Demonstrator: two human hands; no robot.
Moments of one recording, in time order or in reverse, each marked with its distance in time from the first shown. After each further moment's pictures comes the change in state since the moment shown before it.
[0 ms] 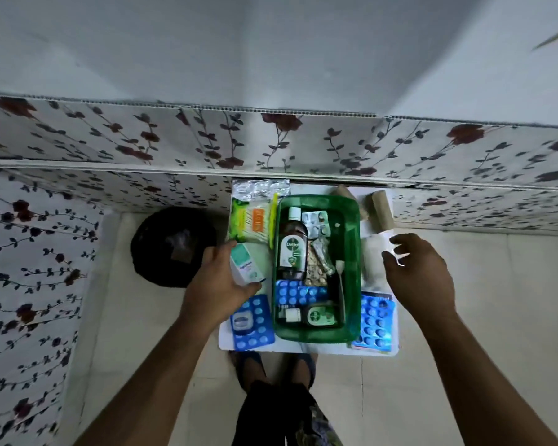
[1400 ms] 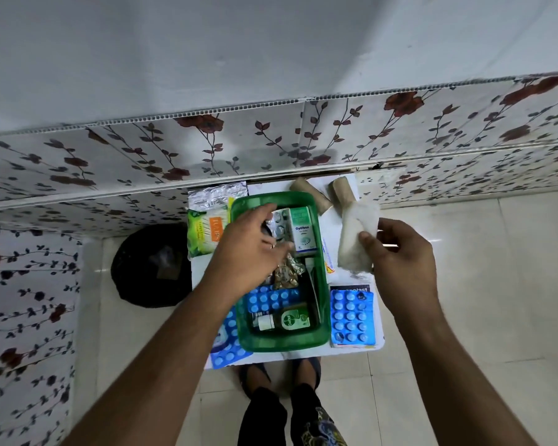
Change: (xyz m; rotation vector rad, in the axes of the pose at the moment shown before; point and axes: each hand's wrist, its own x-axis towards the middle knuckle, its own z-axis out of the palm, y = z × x) left_hand 0.018 0.138 0.020 -0.129 -0.128 0.302; right_hand -0.013 -0.006 -0.027 0.696 0.019 0.231
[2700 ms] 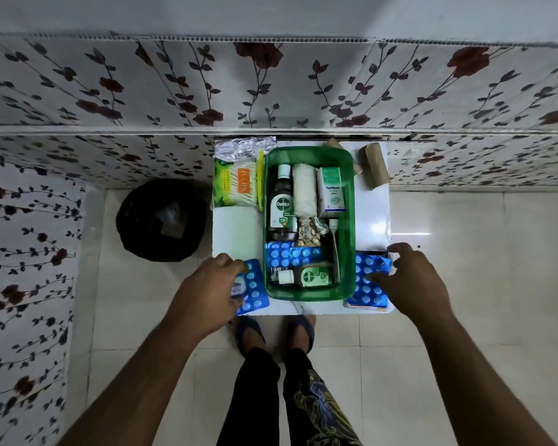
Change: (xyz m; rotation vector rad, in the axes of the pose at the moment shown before) left_hand -0.107 -0.142 -0.005 0.505 -0.110 -0.029; right_hand -0.018 0.084 -0.002 -0.856 -0.241 0.102
